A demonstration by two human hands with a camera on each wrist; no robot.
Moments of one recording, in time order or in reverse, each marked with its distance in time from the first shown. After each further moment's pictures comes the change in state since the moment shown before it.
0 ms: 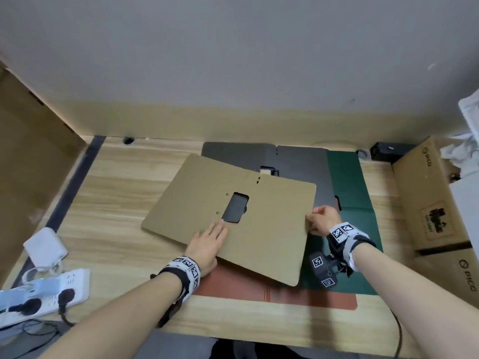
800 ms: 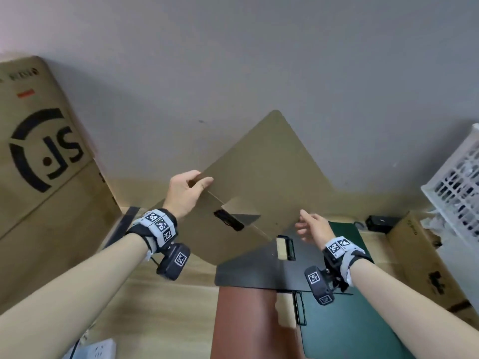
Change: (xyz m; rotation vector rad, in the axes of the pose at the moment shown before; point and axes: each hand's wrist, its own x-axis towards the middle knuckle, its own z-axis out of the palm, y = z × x) left_hand -0.070 -0.152 -0.278 -0.968 1.067 0.032; right_hand -0.114 -0.172 0.017 0.390 -0.052 -0.380
